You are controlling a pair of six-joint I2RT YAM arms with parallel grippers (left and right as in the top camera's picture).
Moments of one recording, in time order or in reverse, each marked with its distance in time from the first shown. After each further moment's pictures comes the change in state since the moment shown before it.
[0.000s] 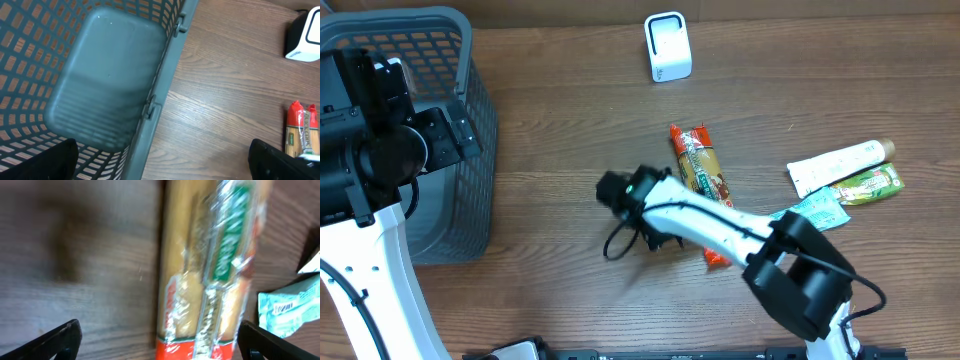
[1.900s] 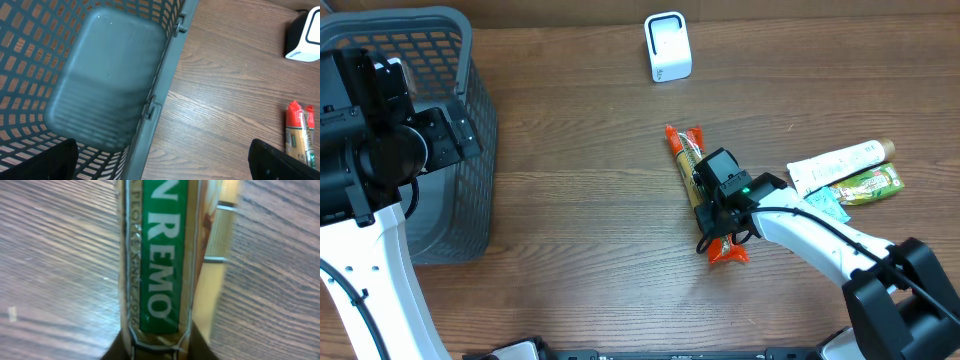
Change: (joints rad) left arm 0.000 0.000 0.000 0.000 0.000 0.000; right arm -0.324 -0.387 -0.604 0.622 -0.428 -0.396
